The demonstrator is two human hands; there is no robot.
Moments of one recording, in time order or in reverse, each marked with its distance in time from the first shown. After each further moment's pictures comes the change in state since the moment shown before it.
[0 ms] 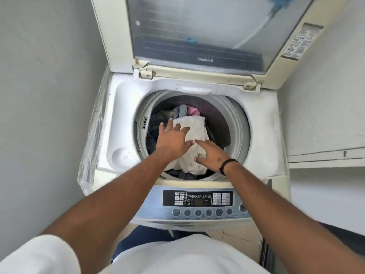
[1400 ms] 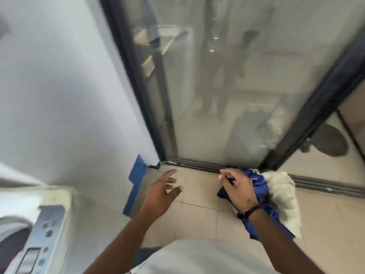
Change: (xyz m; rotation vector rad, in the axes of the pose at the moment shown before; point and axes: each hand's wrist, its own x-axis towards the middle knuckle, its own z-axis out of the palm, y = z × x) left_hand -0.383 0.331 0.151 -0.208 -0.651 1.148; right_hand -0.568 0.088 0.413 1.005 1.741 1.012
